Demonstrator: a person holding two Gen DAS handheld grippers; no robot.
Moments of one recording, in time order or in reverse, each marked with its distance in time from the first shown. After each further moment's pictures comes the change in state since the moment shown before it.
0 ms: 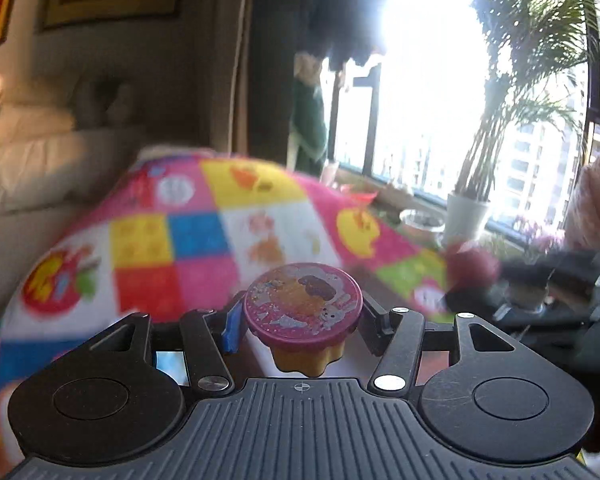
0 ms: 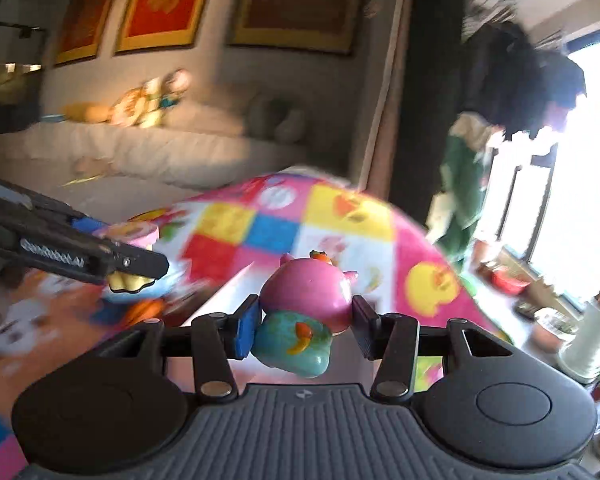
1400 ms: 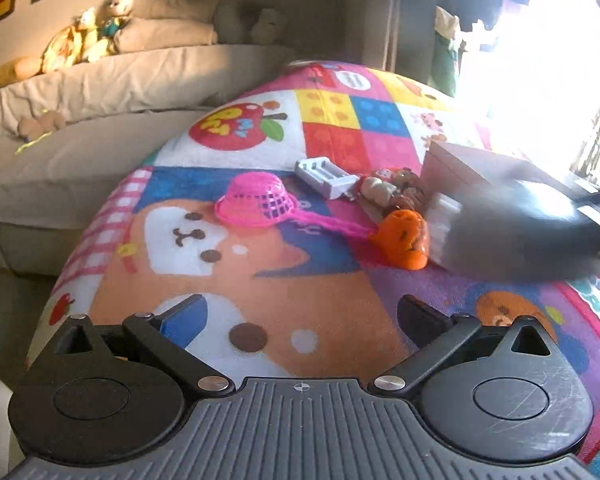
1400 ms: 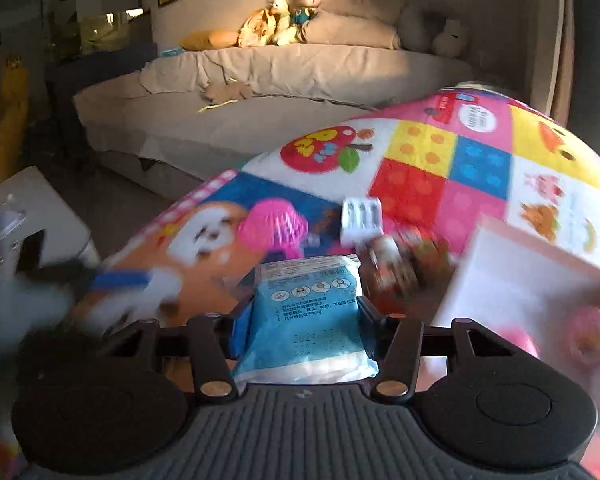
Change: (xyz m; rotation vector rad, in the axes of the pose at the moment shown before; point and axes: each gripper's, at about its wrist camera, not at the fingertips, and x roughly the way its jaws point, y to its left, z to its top) left arm -0.053 0.119 -0.148 -0.163 0.158 0.320; right arm 0.084 0.122 0.000 -0.039 0.285 0.476
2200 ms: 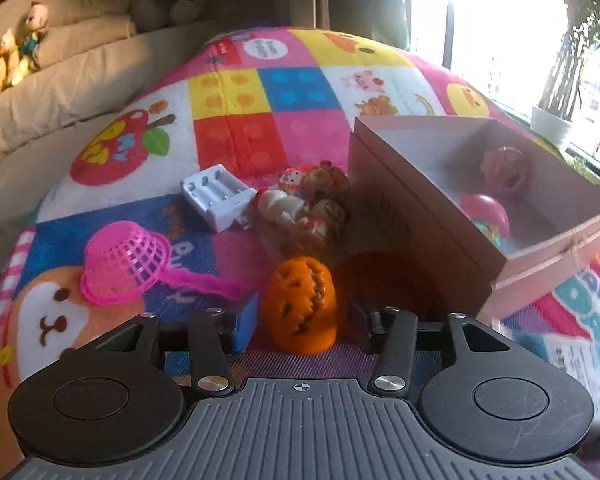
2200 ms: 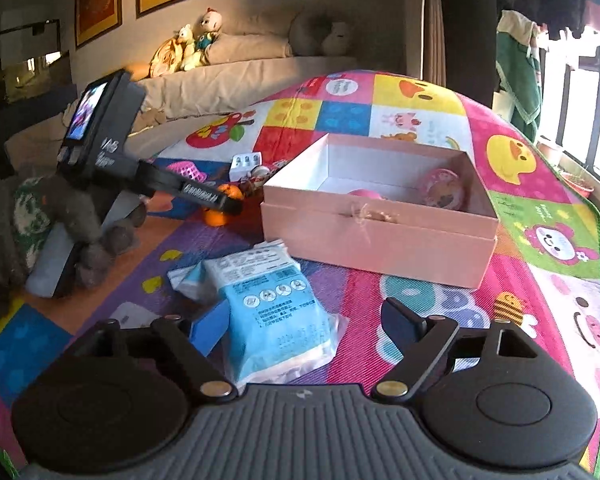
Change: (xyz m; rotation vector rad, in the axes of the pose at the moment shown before) left arm 0.078 -0.078 0.050 0.167 0.122 -0.071; right arm -0.087 -0.033 -0.118 0.185 -0.091 -0.223
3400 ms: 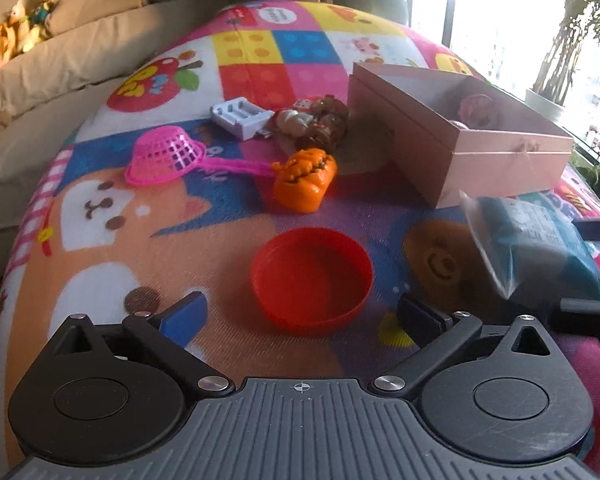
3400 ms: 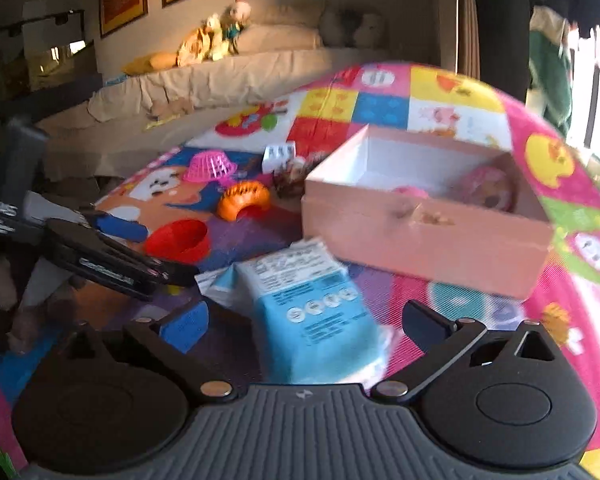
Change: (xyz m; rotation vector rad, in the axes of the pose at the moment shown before) left arm -0.062 0.013 -0.068 -0.032 0.067 -0.025; right arm 0.030 0.020 0.005 -0.033 0.053 0.094
